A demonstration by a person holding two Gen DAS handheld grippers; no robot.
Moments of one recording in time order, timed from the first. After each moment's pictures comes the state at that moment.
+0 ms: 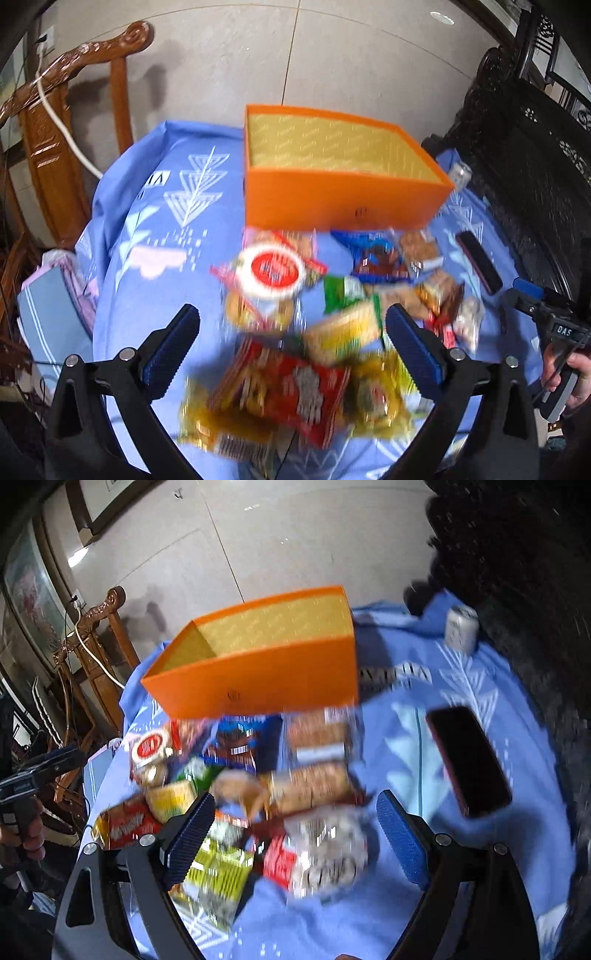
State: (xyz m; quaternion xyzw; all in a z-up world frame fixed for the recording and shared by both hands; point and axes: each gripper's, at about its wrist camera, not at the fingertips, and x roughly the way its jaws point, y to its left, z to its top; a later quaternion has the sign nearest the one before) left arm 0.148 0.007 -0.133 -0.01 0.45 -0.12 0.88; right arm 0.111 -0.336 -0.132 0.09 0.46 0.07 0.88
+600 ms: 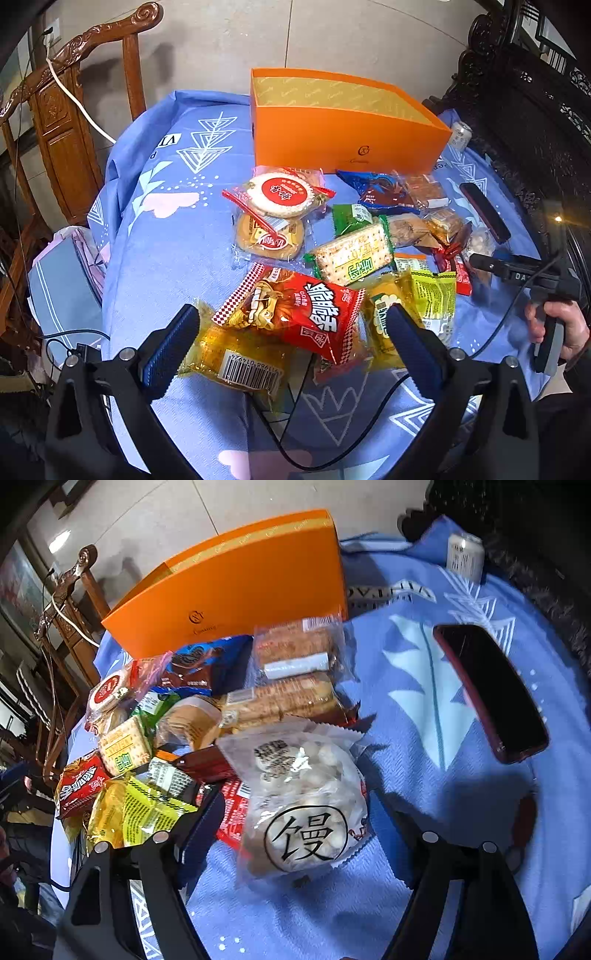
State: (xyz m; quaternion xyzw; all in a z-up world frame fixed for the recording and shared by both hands) left arm 0.095 0.015 -0.161 0.02 0.48 -0.11 0.87; right arm 0.127 -0.343 -0.217 0.10 0.53 0.07 0.84
